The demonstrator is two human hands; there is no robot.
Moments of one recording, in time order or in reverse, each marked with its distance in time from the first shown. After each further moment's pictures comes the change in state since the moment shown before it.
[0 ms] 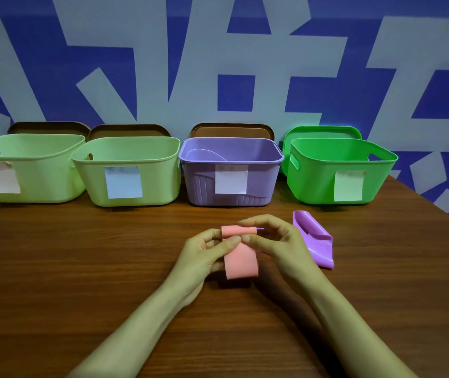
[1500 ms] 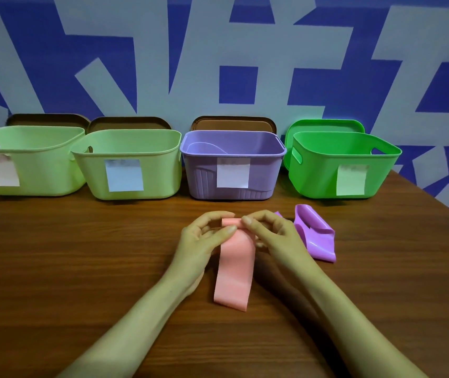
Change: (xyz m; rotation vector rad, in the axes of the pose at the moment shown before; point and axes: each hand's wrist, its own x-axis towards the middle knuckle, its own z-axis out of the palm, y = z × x) left_hand 0.005 -0.002 -0.004 0.037 0.096 0.166; right_hand 0.007 0.013 0.004 0.013 0.018 0.085
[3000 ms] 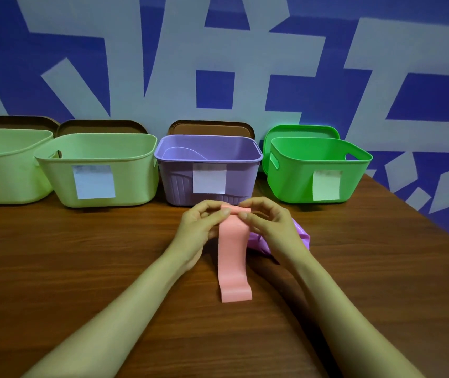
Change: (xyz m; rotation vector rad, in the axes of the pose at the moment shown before) left_hand 0.057 -0.008 0.034 -0.074 -0.052 -0.036; right_hand 0.044 -0.006 -0.054 -0.212 0.053 -0.190
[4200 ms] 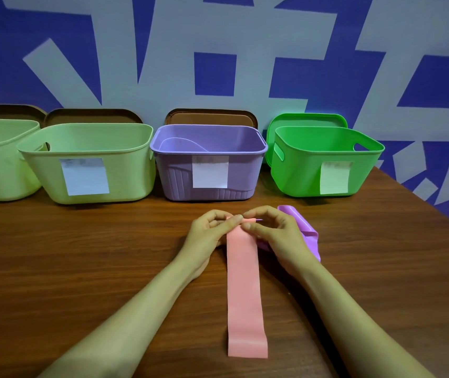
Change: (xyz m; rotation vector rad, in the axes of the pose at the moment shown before) left_hand 0.013 -0.035 -0.004 0.033 -0.058 -0.088; right_hand 0.003 0.034 -0.008 0.052 -0.015 0.129
